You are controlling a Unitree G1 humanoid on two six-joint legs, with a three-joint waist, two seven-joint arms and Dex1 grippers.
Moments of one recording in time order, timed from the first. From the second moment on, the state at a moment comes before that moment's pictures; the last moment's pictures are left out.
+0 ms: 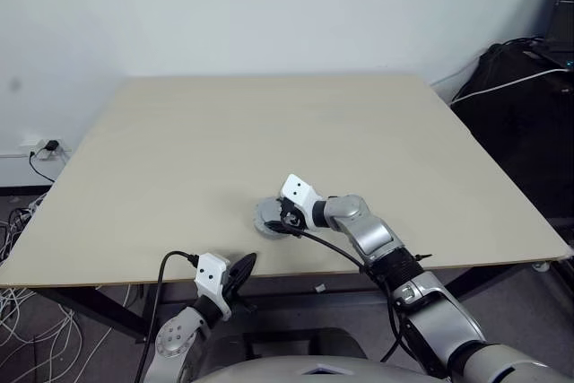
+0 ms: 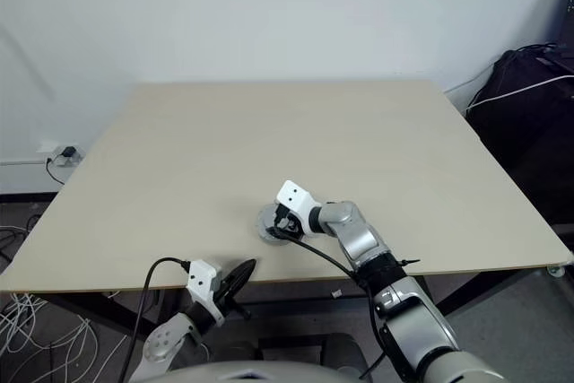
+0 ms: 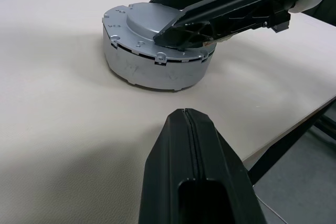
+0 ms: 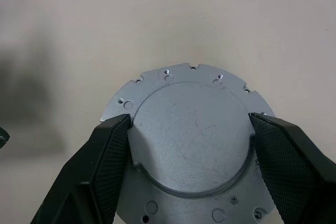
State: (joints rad) left arm 0.38 0.14 -0.17 0.07 -0.20 -0.18 -0.55; right arm -0.49 -0.19 0.39 0.40 -0.07 0.36 0.79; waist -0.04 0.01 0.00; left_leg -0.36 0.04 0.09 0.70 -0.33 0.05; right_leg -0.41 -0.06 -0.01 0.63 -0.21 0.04
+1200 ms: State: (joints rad) left arm -0.07 0.23 -0.15 0.27 -0.14 0.01 -0.62; right arm -0.46 -0.21 0.39 0.37 -0.07 0.36 0.79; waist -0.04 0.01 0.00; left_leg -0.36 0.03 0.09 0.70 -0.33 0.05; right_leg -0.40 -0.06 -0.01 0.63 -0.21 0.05
